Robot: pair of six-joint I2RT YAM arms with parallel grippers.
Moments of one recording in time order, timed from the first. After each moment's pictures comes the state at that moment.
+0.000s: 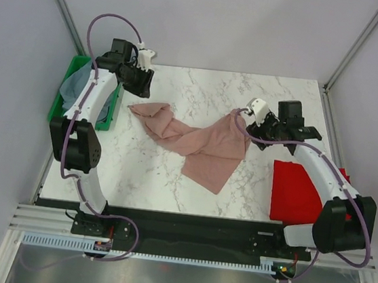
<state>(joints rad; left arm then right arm) -0.09 1.91 1.84 -0.86 0.30 0.30 0.17 1.43 1.13 -0.51 -0.27 -0.63</state>
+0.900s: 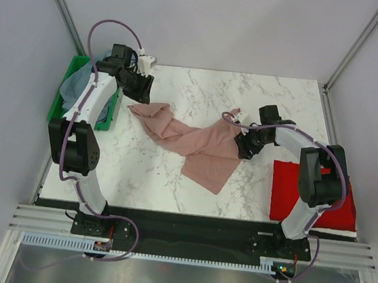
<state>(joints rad) -0.09 1.84 1.74 -0.87 0.32 0.30 0.20 1.78 1.13 -0.54 -0.44 -0.64</state>
